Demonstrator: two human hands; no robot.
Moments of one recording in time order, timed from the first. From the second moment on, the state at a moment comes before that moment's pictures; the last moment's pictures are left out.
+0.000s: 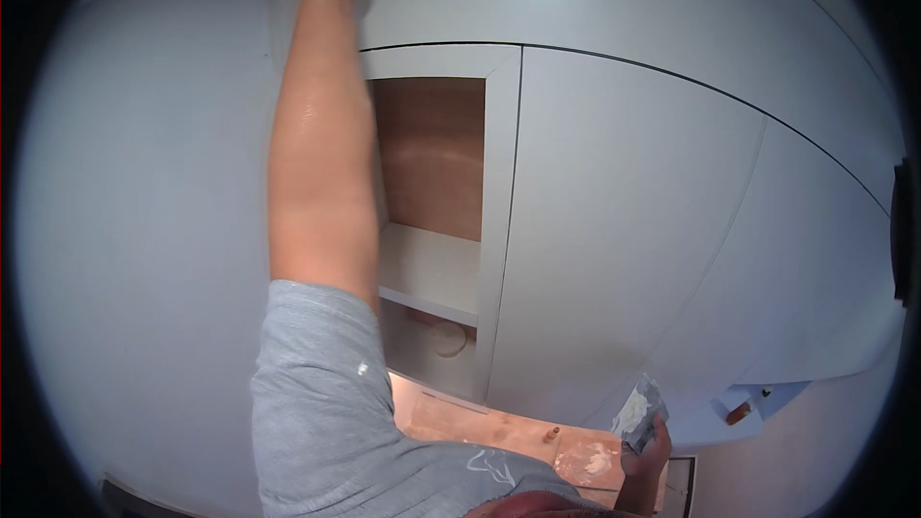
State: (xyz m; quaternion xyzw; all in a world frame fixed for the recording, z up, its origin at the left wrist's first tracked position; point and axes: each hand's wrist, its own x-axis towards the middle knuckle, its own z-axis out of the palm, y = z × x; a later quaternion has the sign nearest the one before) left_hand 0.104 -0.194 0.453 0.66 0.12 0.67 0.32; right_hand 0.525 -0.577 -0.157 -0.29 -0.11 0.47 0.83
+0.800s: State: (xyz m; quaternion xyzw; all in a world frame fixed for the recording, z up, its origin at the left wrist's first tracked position) left_hand 0.156 -0.291 0.446 0.69 0.23 0.65 0.20; right_hand 0.523 -0.556 -0.178 -0.33 -0.23 0.45 0.79
